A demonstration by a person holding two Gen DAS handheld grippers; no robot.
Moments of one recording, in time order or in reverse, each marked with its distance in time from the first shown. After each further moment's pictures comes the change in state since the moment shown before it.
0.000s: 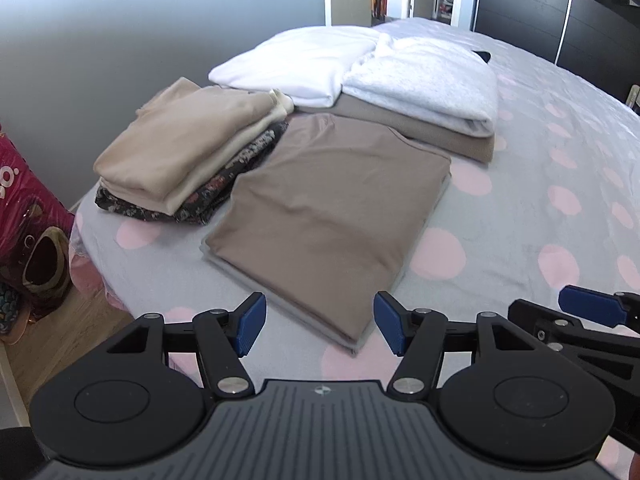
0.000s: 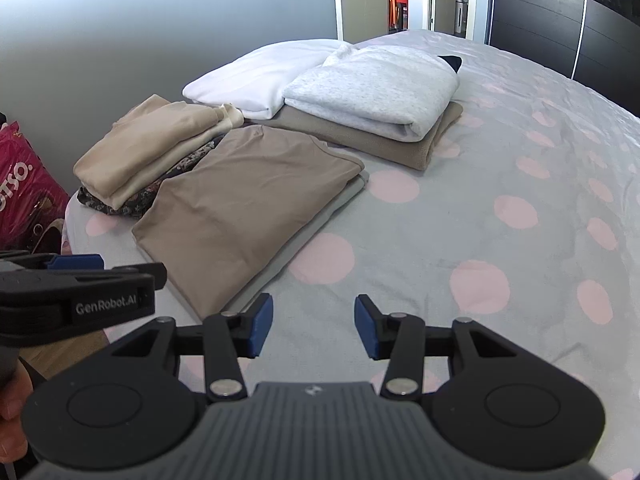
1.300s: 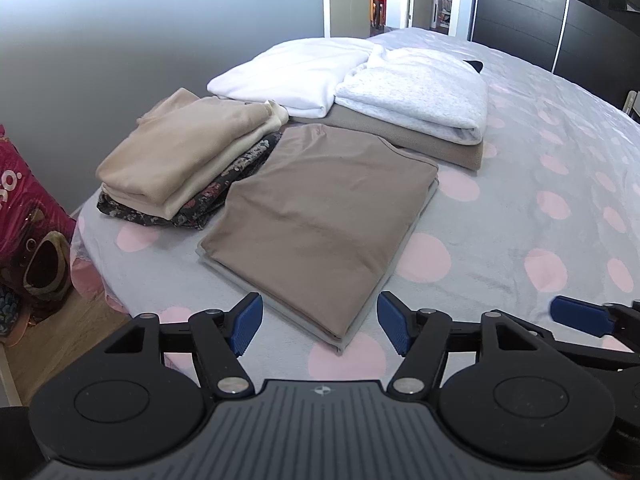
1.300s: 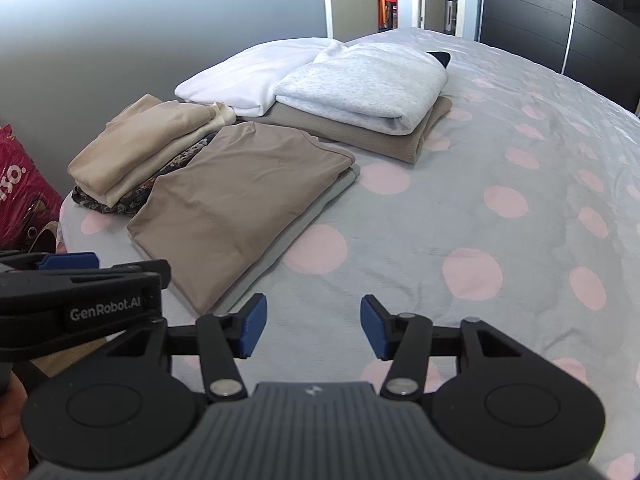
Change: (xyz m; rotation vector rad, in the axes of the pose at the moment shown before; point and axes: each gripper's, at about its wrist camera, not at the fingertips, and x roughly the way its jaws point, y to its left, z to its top) left arm -0.017 -0.011 -0.004 -0.015 -0.051 0.015; right arm -0.006 0.000 -0.009 0.026 -0.009 -0.038
